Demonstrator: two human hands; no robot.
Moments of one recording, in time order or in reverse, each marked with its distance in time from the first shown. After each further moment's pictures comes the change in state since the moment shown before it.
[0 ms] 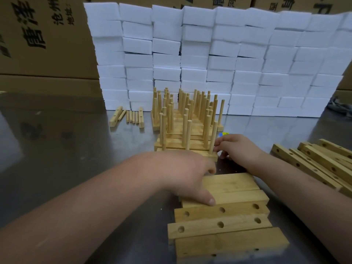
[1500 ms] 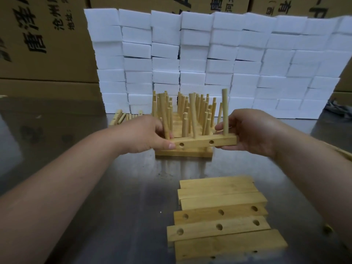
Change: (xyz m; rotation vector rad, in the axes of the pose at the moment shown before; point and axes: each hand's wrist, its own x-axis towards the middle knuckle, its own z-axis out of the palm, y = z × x) left_hand -0.018 -0.084 -0.027 -0.560 0.361 -0.228; right_hand -0.021 -0.064 -0.031 0.502 -0.143 0.208
